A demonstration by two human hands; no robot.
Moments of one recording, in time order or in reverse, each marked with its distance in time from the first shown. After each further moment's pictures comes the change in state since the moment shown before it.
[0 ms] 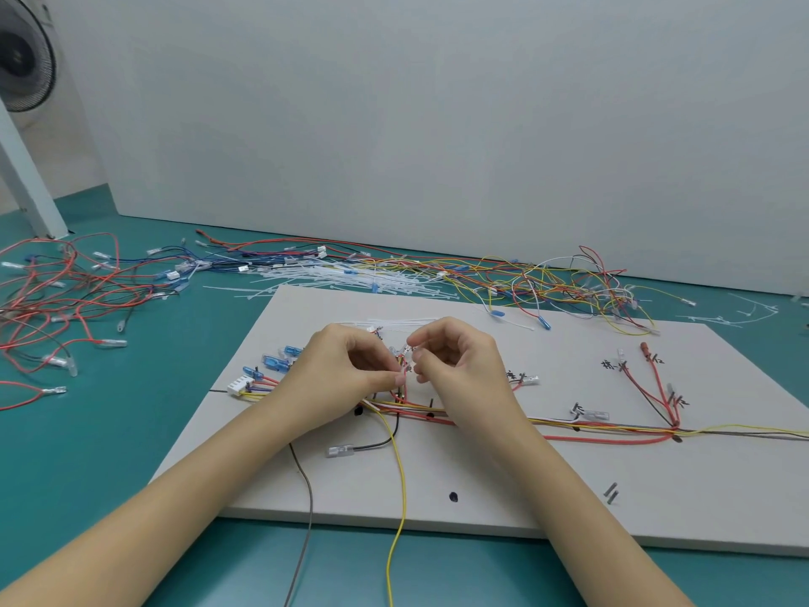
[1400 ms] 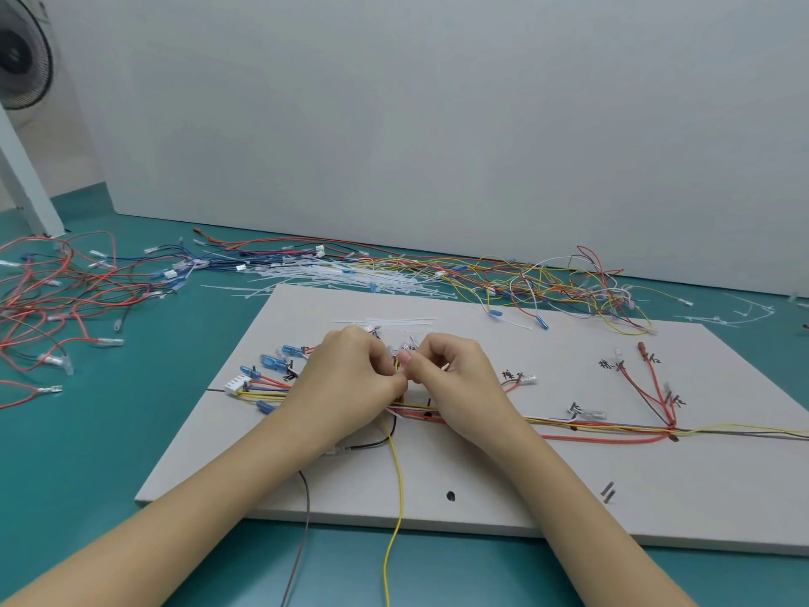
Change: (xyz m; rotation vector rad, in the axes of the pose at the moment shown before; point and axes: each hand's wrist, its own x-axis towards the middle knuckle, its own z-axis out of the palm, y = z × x) left_hand -0.005 0.012 0.019 0.366 0.199 -0.023; right_hand -0.002 0.000 -0.003 -0.127 -0.120 -0.008
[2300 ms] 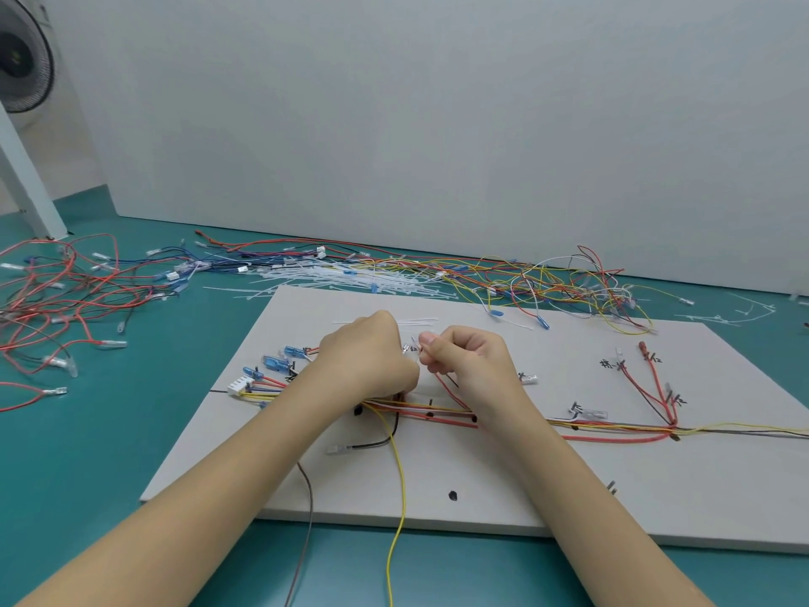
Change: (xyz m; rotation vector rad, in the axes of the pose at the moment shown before) left_hand 0.032 0.026 -0.004 0.373 -0.281 -0.162; right_hand 0.010 0.002 -0.007 0.421 0.065 0.090
